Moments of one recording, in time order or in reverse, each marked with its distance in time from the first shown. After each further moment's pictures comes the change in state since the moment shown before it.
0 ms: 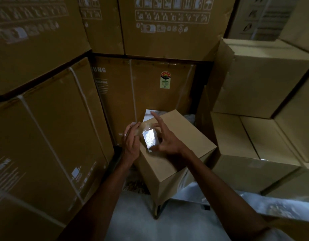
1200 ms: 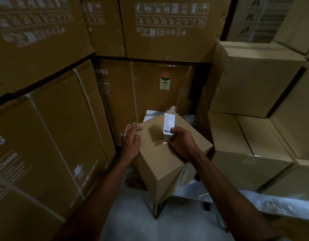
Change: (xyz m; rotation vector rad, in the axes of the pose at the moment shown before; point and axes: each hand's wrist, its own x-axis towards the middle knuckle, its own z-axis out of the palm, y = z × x) left_hand -0.011 0.035 -0.014 0.016 -0.120 -0.157; right_hand -0.037 -0.006 -0.020 1.274 0.319 0.428
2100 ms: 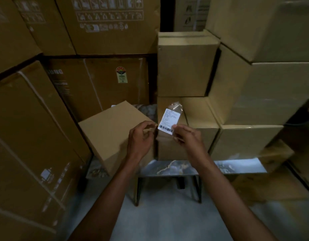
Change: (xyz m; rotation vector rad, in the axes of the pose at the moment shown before) left_hand -0.109 0.206 0.109 -0.176 -0.156 0.108; right_hand -0.216 -0.084 -0.089 -0.473 0.354 -0.408
